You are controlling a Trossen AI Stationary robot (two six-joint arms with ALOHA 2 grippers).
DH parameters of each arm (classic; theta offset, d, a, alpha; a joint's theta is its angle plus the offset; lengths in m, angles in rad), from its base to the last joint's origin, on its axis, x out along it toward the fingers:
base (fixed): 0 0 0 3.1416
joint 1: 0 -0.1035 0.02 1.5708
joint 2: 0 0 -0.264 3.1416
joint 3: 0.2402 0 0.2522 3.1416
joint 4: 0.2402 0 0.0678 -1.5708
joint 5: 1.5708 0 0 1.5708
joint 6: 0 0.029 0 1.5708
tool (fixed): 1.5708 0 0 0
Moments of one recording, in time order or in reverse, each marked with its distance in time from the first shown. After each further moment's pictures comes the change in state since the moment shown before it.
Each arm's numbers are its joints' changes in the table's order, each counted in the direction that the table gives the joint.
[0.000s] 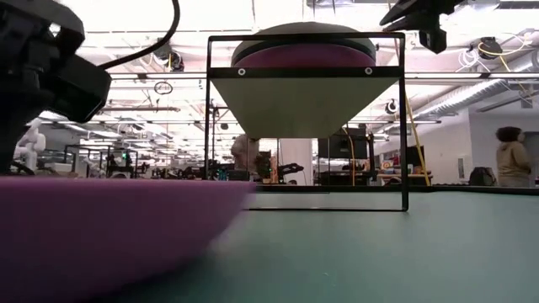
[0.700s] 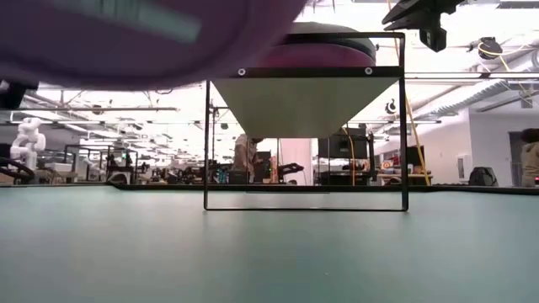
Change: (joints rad) left arm 0.001 -0.162 -0.001 -0.128 -0.035 0.045; right arm 0.000 -0.012 0.000 0.005 0.001 -0.059
